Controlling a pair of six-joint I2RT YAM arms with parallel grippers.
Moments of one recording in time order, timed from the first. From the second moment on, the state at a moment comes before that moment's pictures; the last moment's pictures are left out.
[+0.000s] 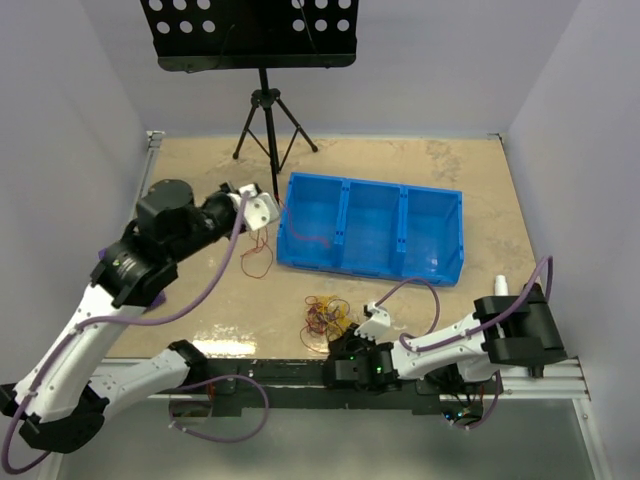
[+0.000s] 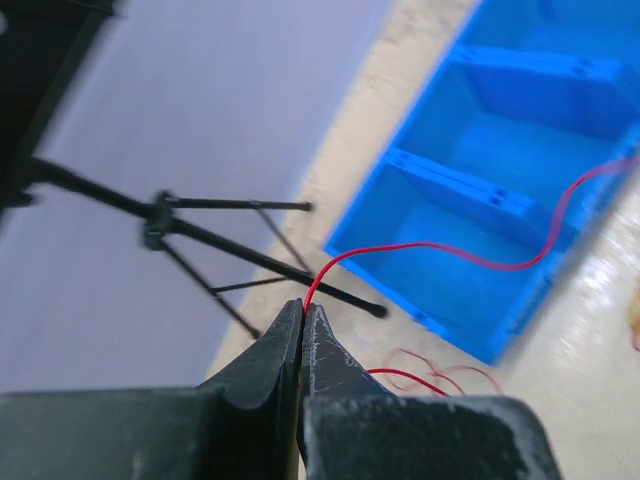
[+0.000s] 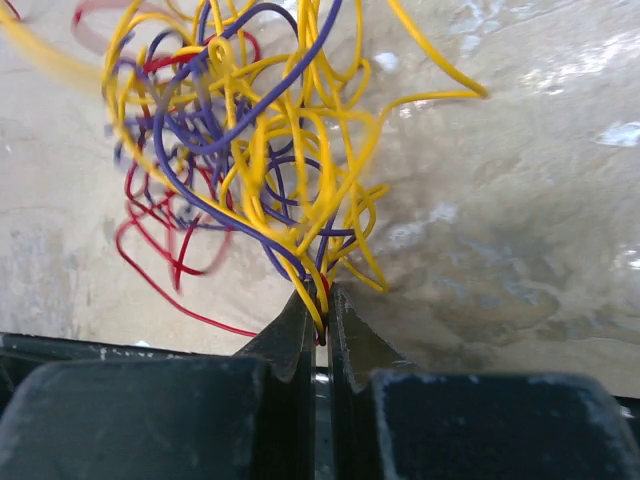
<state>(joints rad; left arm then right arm) -0.64 0.94 1.29 -0.62 0.14 0.69 1.65 1.47 0.57 -0.31 0.81 1.88</state>
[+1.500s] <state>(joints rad) -0.64 1.35 1.76 0.45 0.07 0.85 1.66 1.49 0.59 -0.32 0.80 1.90</state>
